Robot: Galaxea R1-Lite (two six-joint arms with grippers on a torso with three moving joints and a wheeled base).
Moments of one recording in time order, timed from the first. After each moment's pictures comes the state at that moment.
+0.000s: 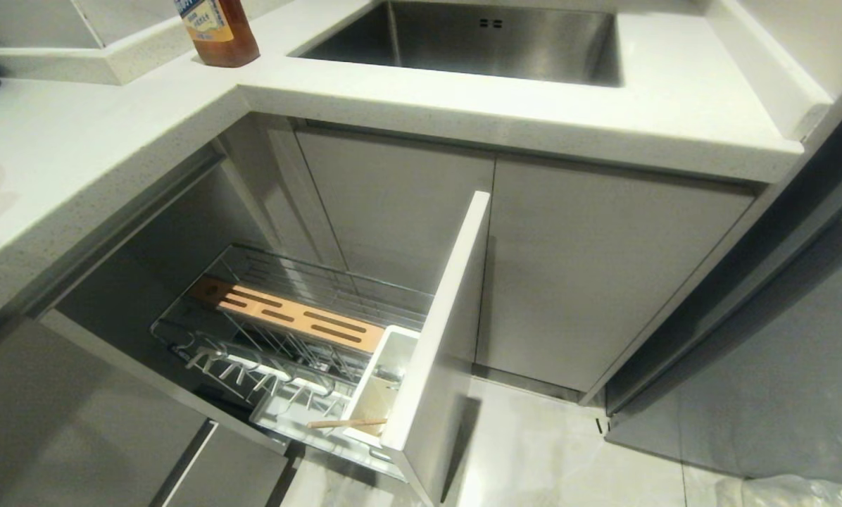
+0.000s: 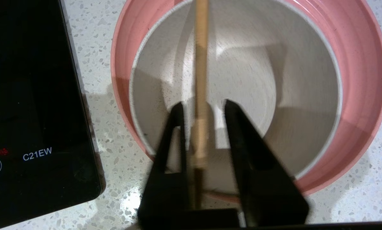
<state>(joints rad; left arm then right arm) 0.61 1.38 -1.68 0.78 0.19 -0.41 0.00 0.00 0.00 0.00 0.00 0.01</state>
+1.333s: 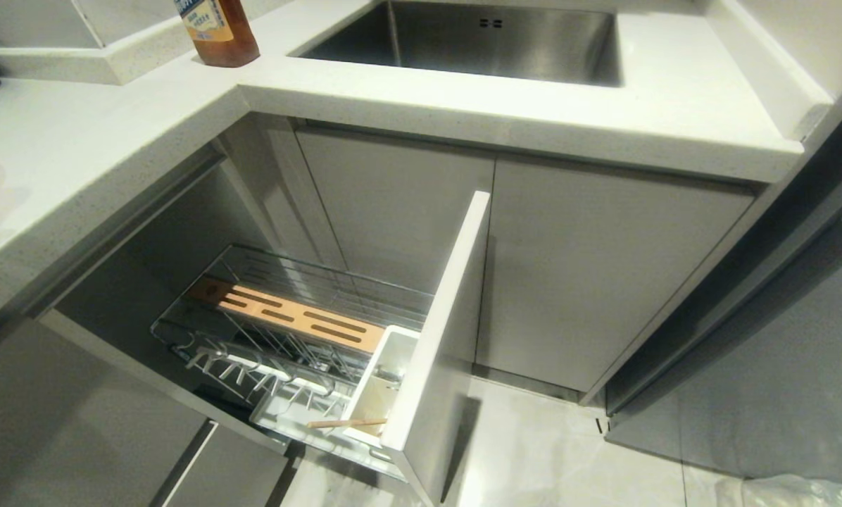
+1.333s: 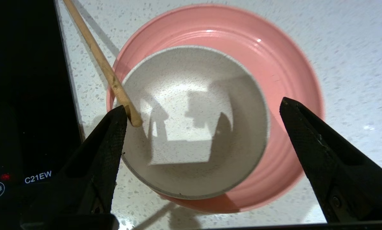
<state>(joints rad) 0.61 1.36 -1.73 0.72 0.19 -0.41 0.00 0.00 0.00 0.00 0.00 0.01</state>
